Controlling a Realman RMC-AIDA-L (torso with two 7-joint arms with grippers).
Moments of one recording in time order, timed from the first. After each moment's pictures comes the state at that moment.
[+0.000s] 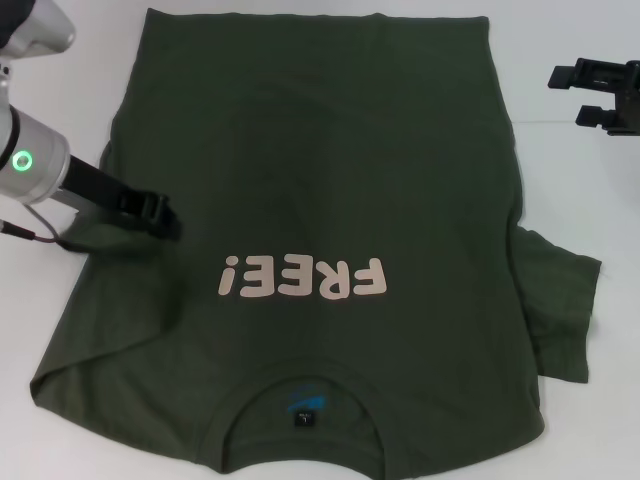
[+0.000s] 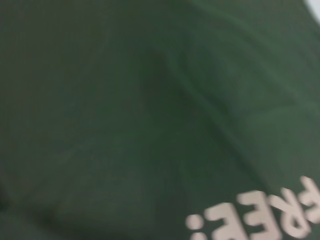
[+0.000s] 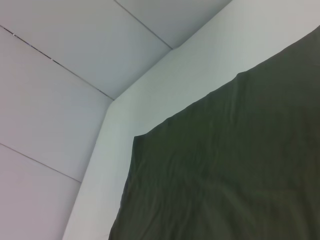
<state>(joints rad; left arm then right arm) -0.85 -2.06 0.74 1.00 2.75 1.51 -2.60 0.73 1.85 -0.58 -0.57 -2.05 -1.25 2.44</state>
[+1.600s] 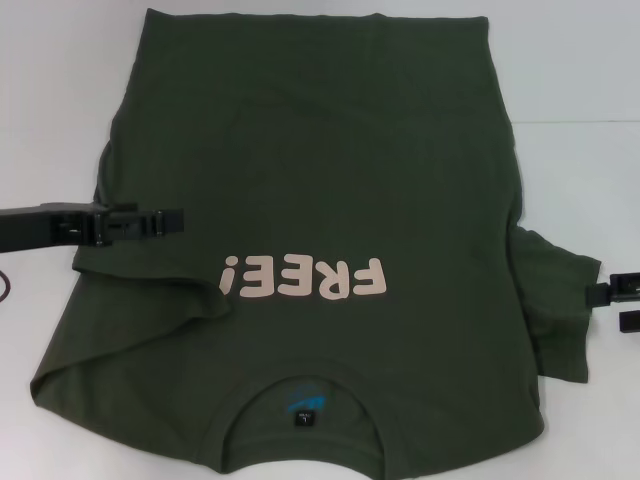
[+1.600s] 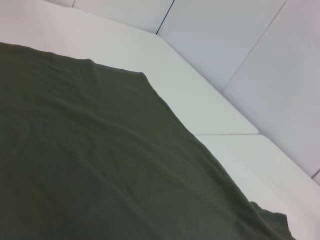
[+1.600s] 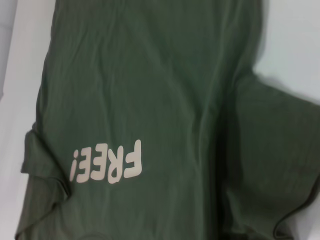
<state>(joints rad) -0.45 -2.12 0.63 1.17 2.15 1.58 -2.15 0.57 1.84 -0.60 -0.66 -2.35 -1.61 2.50</state>
